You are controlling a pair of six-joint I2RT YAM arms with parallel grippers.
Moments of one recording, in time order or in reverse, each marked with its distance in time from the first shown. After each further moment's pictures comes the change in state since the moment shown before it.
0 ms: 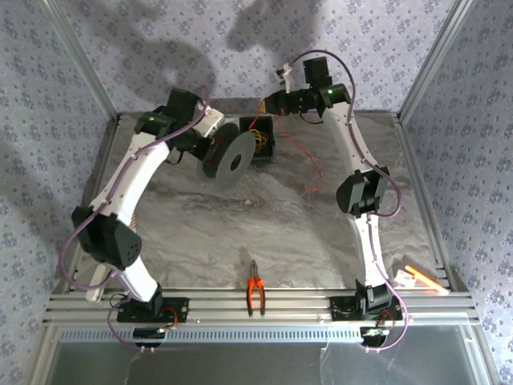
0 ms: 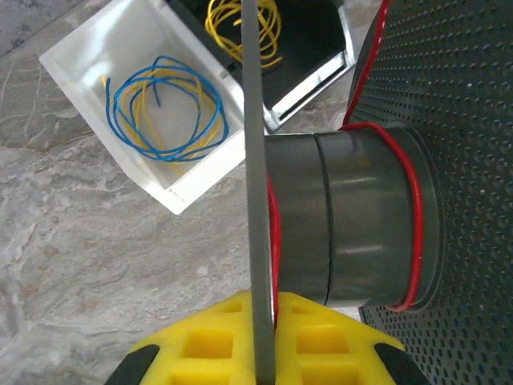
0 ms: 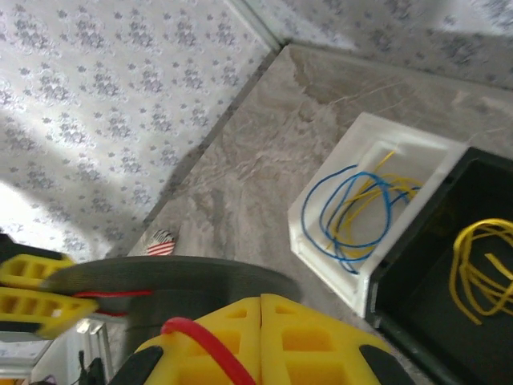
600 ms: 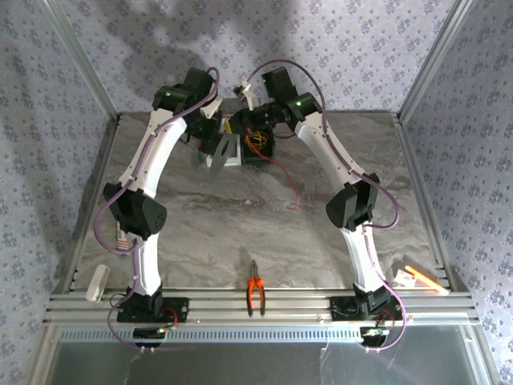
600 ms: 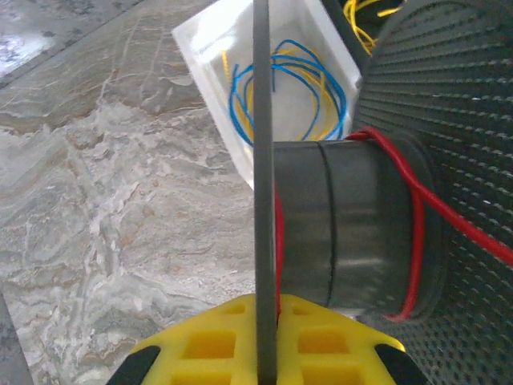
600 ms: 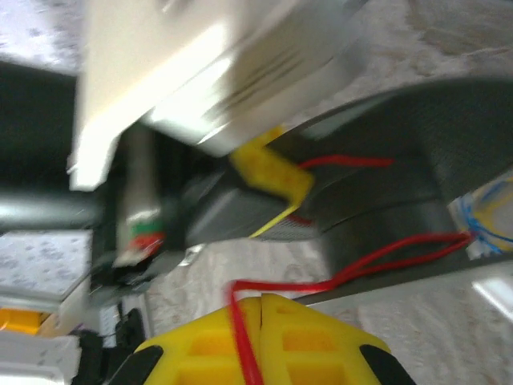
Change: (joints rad) left arm 0.011 0.318 0.513 -0.259 -0.259 -0.147; right arm 0.241 -0.158 -0.175 0.019 0.078 -0.014
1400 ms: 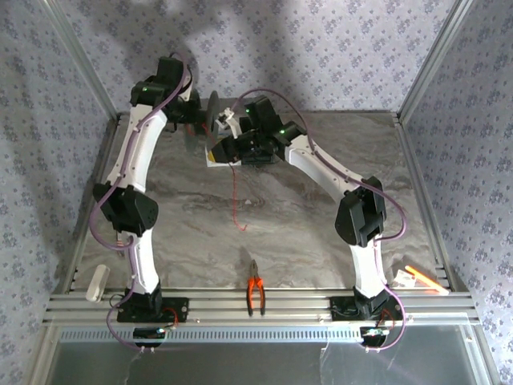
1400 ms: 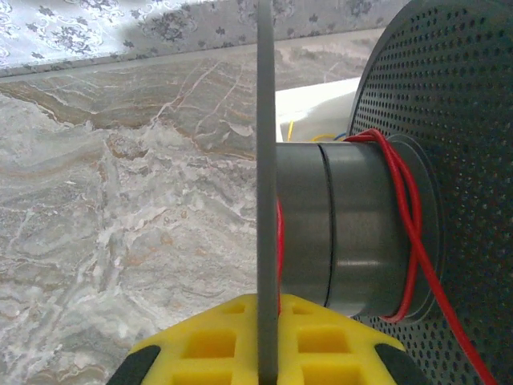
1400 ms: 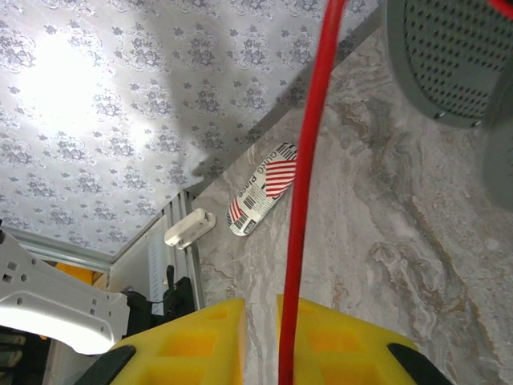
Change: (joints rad) left arm 0.138 -0.020 -0.010 0.164 0.077 -0.211; right arm 0.122 -0.193 -0.524 0.386 -0.058 0.110
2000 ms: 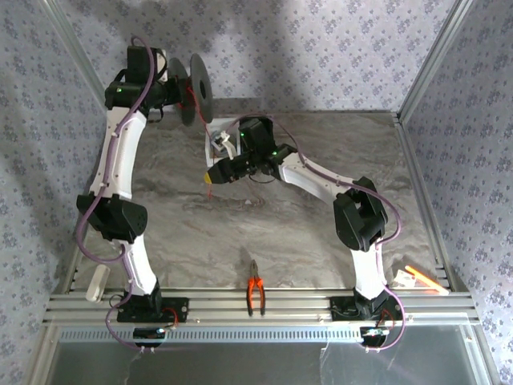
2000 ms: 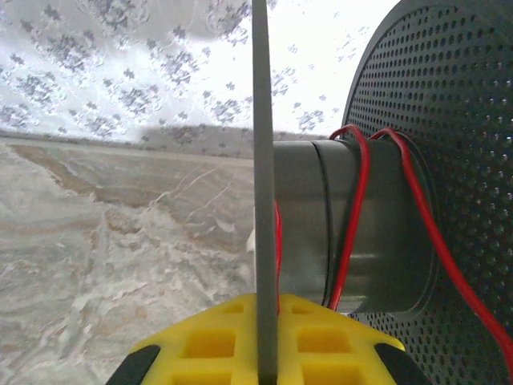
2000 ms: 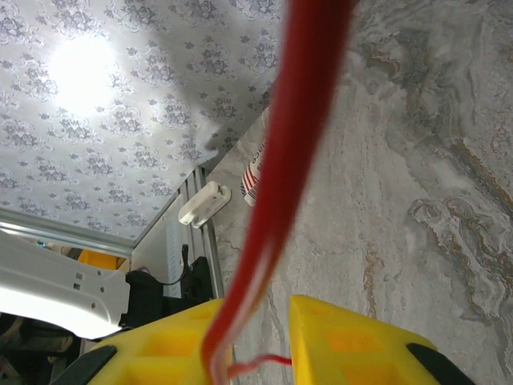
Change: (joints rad) left arm 0.087 -0.097 -0.023 0.201 0.114 -0.154; right arm 0.049 -0.035 -0.278 0.248 -0.028 0.119
